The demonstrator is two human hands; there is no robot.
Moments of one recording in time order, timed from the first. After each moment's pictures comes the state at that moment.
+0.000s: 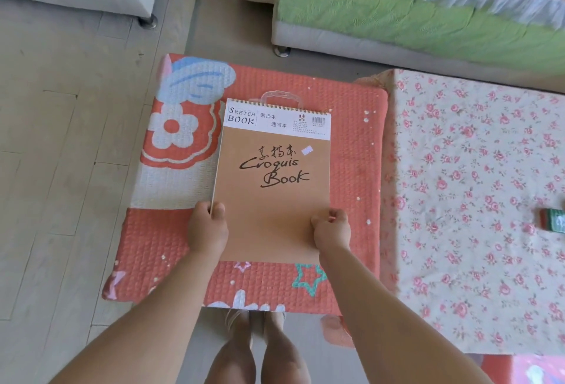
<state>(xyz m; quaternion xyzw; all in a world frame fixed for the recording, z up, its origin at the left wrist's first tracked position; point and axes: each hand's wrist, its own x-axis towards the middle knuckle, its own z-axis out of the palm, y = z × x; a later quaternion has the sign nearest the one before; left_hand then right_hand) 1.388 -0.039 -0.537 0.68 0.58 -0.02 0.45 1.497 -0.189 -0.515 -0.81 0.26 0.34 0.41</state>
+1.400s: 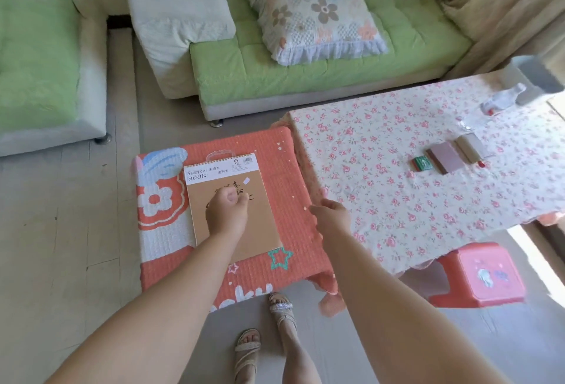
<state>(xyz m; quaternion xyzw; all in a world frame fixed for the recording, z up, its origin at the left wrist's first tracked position) 1.422 -0.097 -0.328 0.77 0.41 -0.02 0.49 1.461 -0.263 -0.331 -0.73 0.35 0.22 0.54</state>
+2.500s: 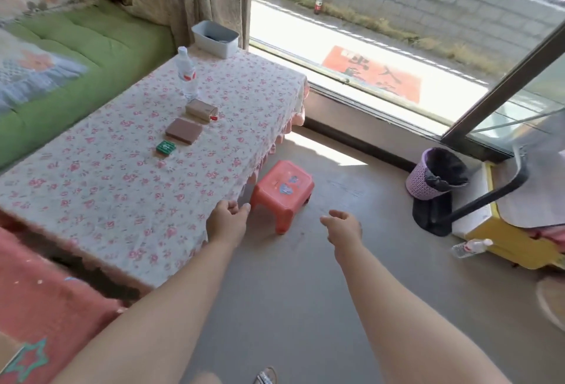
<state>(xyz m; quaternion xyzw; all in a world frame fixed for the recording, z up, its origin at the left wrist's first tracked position) 1.339 -0.599 -0.290 0.84 0.03 -0.23 0.50 1.225 -0.761 -0.289 -0.58 0.60 -0.11 0.55</state>
